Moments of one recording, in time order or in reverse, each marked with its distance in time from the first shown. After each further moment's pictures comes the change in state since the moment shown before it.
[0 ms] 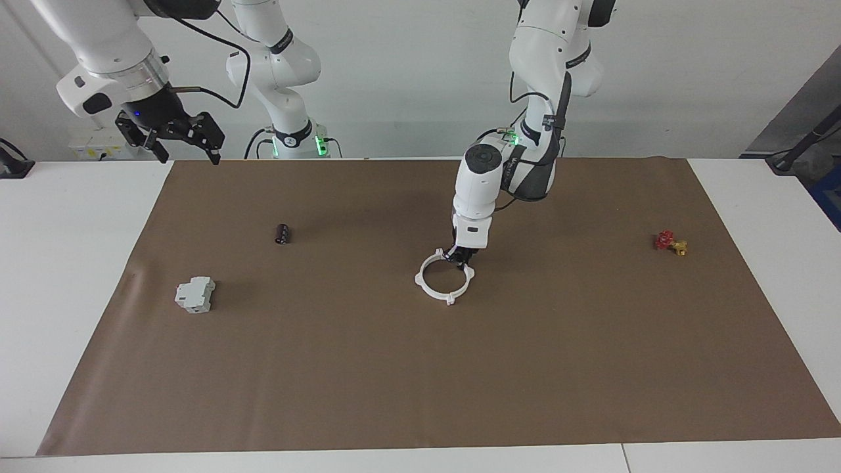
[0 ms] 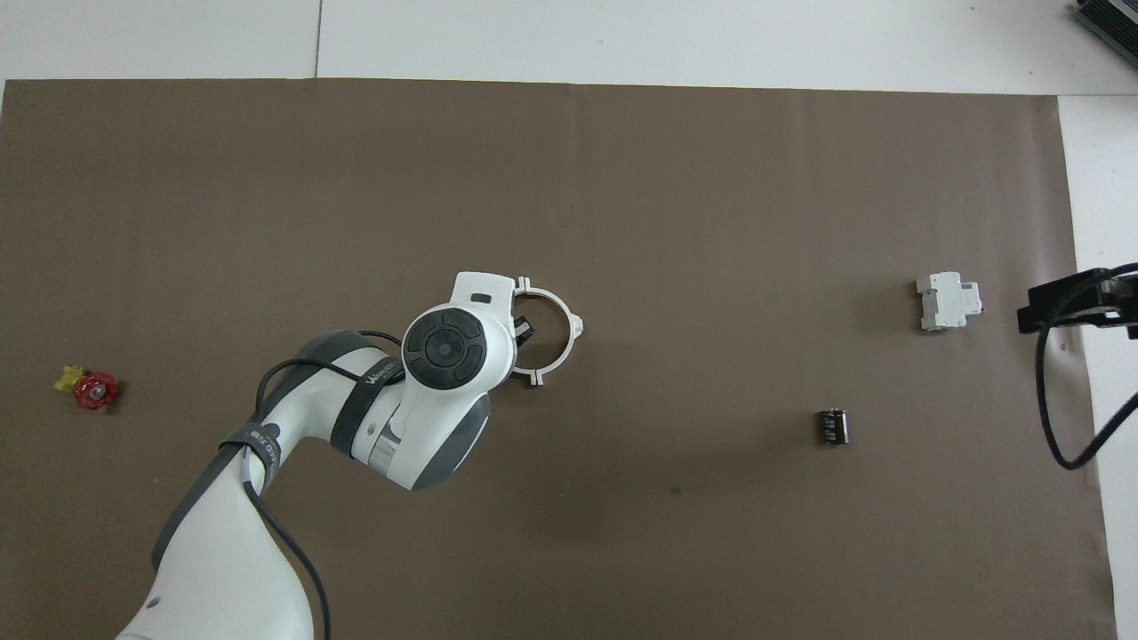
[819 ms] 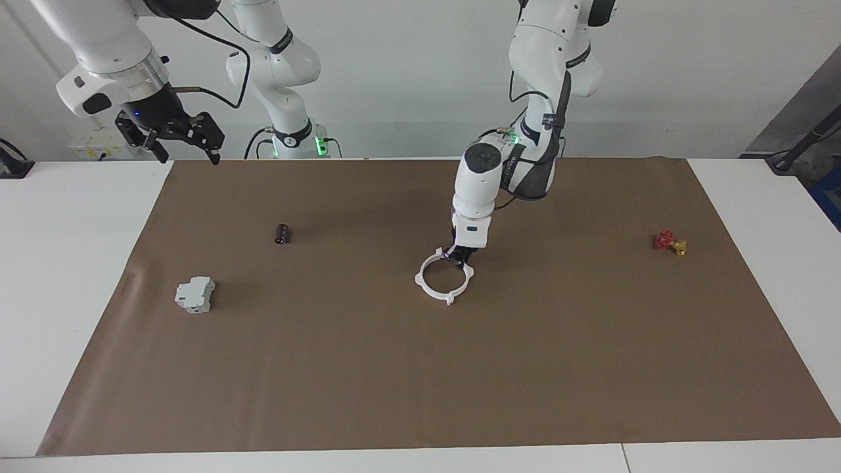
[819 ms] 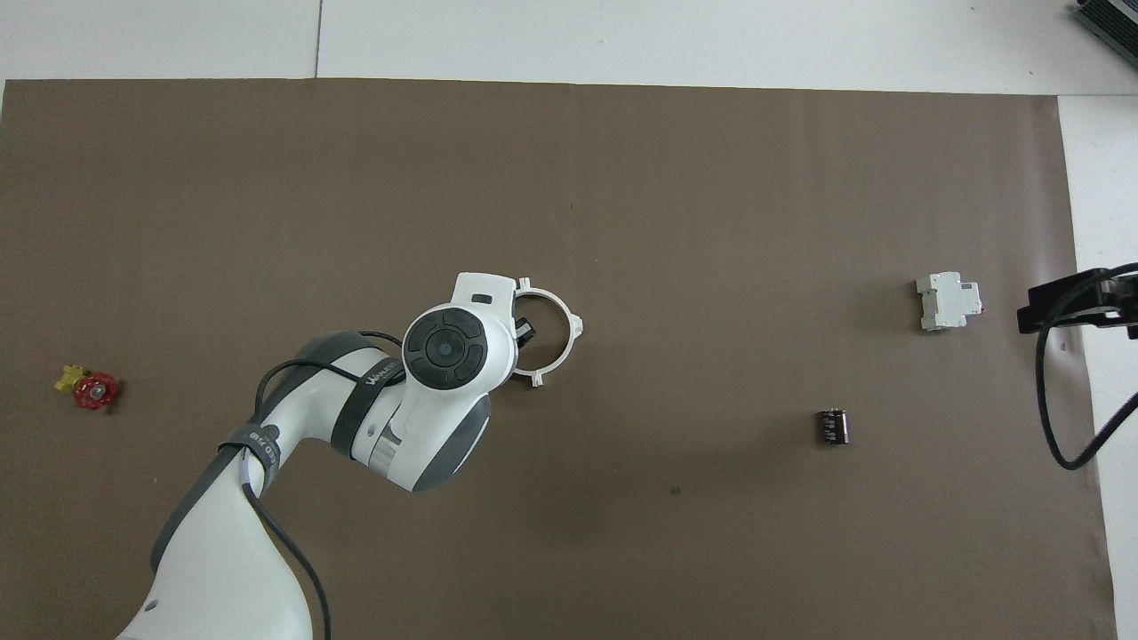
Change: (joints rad) left arm 0.000 -0.004 -0.003 0.001 -0.006 -0.008 0.000; right arm 0.000 0.000 0.000 0.000 0.000 0.000 0.000
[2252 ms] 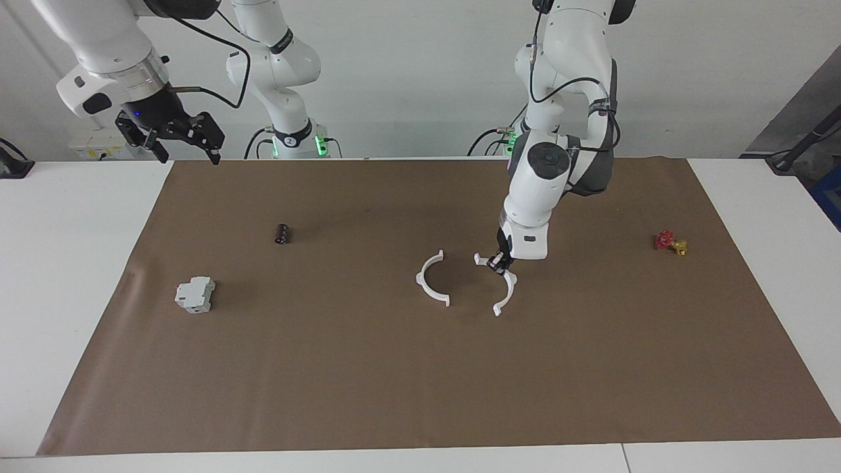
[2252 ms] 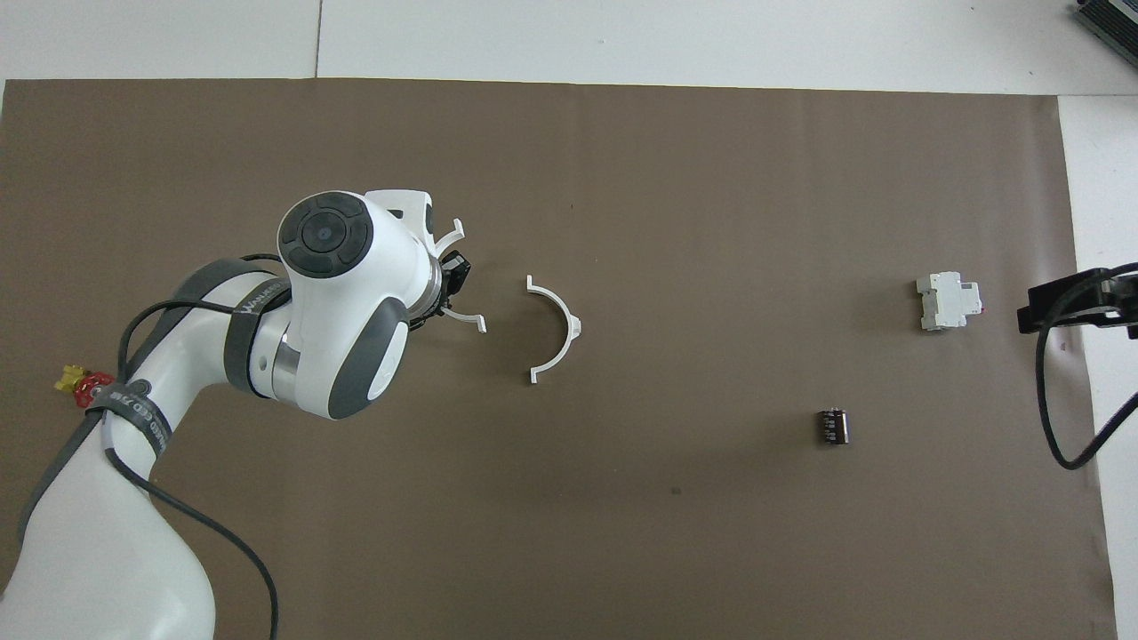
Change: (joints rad) left arm 0.152 -0.024 -0.001 0.179 -0.059 -0.233 0.059; right arm 0.000 0.000 0.000 0.000 0.000 0.000 0.000
